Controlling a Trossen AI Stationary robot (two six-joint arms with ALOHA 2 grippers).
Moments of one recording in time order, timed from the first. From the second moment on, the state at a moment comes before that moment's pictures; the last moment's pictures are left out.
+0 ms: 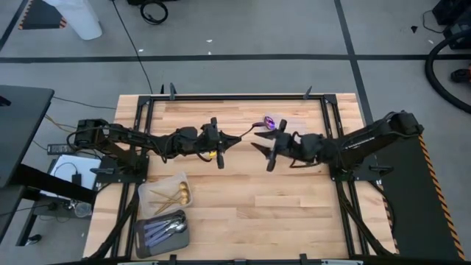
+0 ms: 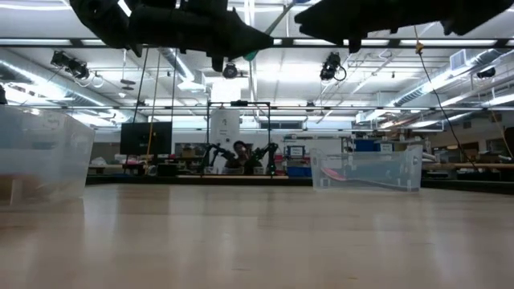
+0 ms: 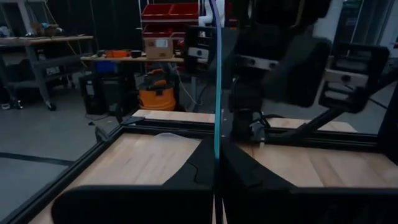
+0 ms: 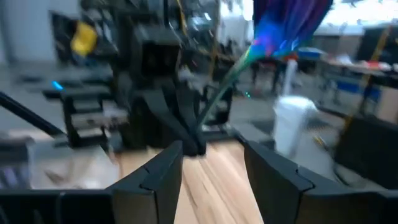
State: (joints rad) left arm 0.04 1.49 0.71 0.80 -0.15 0.00; right arm 0.15 1.25 0.59 0.69 0.49 -0.10
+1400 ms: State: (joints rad) left arm -0.09 1.55 0.71 0.86 -0.85 0.27; right arm -0.08 1.55 0.74 1.11 0.24 -0.01
